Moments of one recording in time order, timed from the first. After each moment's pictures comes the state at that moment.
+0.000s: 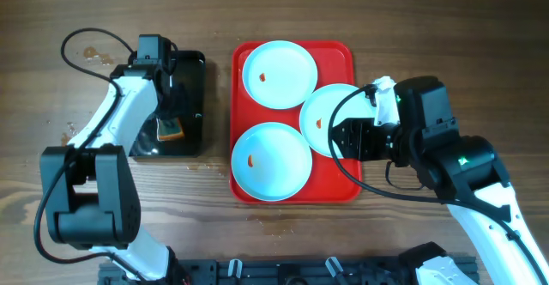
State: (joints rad) left arm -0.02 1.81 1.19 -0.73 -0.13 -0.23; right arm 0.34 1.09 1.05 -0.92 -0.32 0.36
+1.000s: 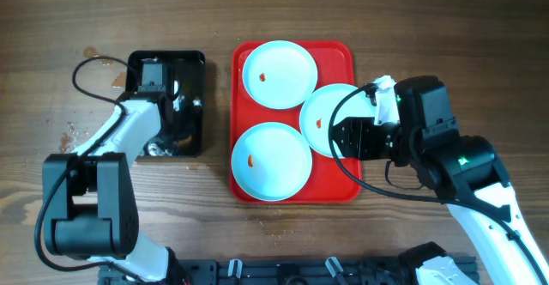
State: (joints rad) left arm -0.02 1.76 0.97 -0.60 -0.01 -0.21; right arm 0.34 1.09 1.05 -0.91 -0.32 0.37
